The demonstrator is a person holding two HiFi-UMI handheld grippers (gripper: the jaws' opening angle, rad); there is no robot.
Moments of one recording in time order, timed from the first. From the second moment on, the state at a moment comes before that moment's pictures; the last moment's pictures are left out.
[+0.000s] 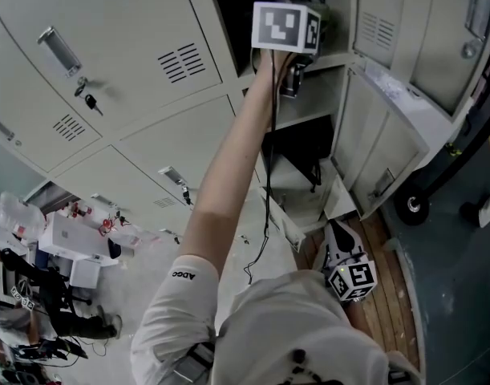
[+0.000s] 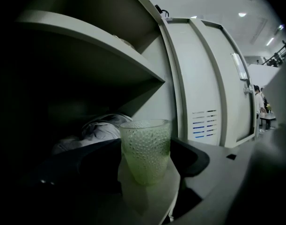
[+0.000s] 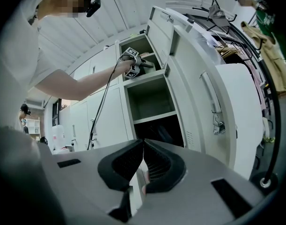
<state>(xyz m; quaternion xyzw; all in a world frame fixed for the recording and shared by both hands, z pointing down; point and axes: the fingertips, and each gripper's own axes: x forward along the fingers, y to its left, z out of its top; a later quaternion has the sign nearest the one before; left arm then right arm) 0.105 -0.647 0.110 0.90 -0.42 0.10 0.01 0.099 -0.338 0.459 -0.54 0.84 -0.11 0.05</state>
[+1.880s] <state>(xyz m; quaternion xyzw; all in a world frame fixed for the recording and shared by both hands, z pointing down) -0.033 -0.397 0.244 0.89 -0.44 -0.11 -0.11 0.099 -0.325 0.451 -0.52 0.85 -0.09 0.00</state>
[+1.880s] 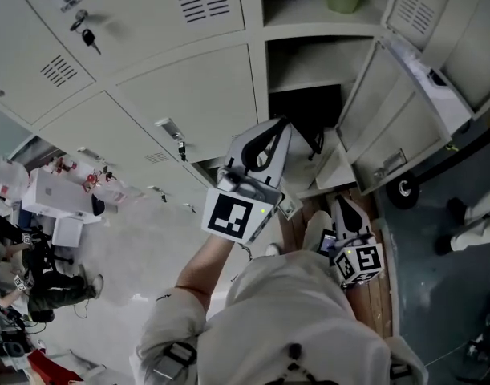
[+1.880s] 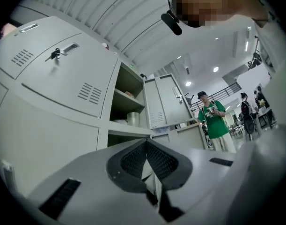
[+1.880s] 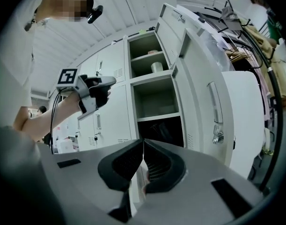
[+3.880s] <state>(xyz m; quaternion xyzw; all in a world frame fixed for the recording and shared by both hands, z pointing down) -0.050 -0.002 0.454 0.85 -0.52 0.02 0.08 0.048 -0.020 0.488 -0.41 0.90 -0.14 0.00</state>
